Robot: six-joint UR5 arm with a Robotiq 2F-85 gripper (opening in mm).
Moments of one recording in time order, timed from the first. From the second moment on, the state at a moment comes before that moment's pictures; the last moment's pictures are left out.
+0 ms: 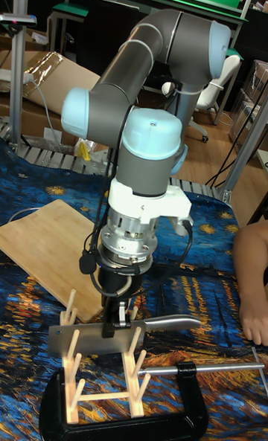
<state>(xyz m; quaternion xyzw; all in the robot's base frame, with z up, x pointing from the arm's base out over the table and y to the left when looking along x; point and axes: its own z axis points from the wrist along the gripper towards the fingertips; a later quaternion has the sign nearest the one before) 0.716 -0.004 0.072 -0.77 0.63 -0.05 0.07</state>
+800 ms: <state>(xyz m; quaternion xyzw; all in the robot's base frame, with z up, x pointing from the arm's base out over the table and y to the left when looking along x) 0.706 0.001 0.126 -0.74 0.67 -0.03 0.05</state>
